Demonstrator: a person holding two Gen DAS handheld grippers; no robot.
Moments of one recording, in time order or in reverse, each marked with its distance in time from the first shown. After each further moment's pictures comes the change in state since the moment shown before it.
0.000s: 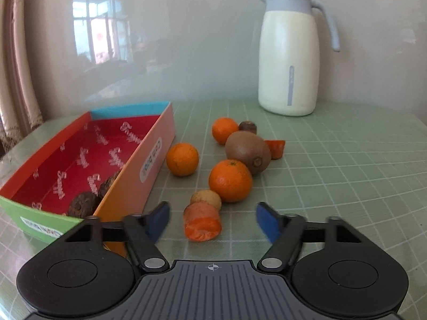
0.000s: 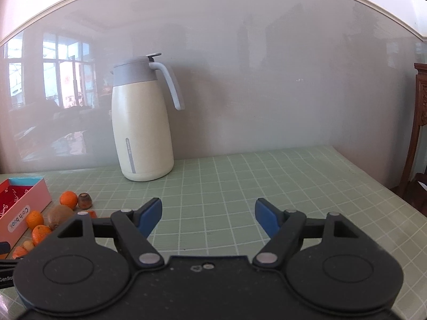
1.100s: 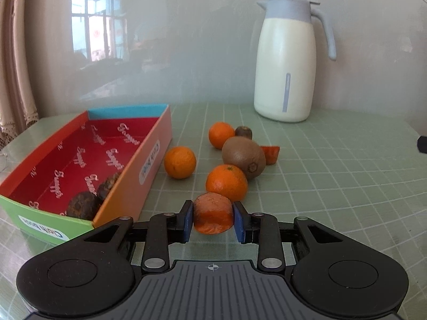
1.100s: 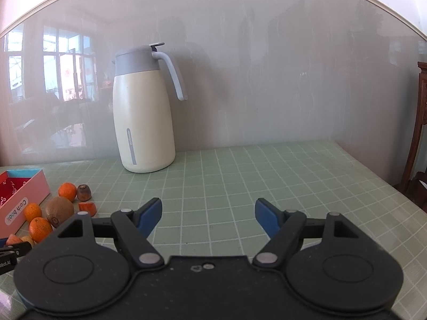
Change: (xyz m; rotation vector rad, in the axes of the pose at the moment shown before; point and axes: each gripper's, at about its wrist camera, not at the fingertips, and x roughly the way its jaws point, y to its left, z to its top) left arm -0.012 0.007 0.005 -0.017 -0.031 -0.042; right arm 0.004 0.003 -0.004 -0.014 0.031 0.003
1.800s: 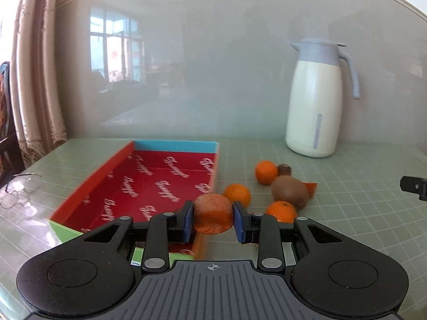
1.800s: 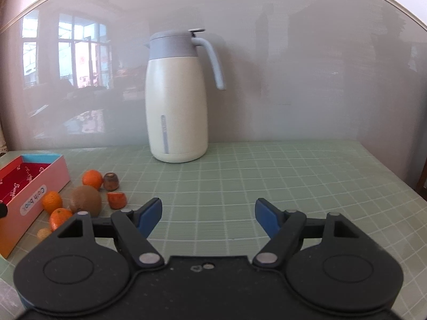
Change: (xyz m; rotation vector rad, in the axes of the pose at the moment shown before) left arm -0.031 0.064 0.014 -0.035 -0.117 0.067; right arm 0.010 0.053 -0.006 -0.065 0.035 0.061
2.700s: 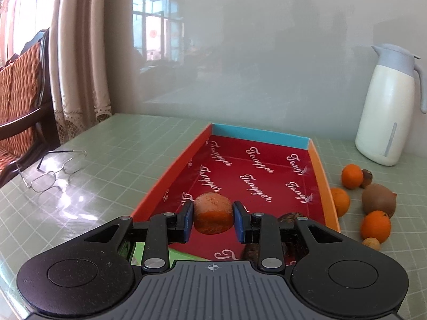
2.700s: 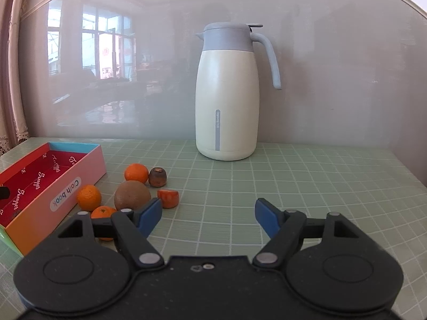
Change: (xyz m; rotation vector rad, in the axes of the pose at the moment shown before) left arm 0.042 0.090 0.000 -0.104 0.077 0.142; right arm 0.012 0.059 0.000 -0.052 0.013 0.080
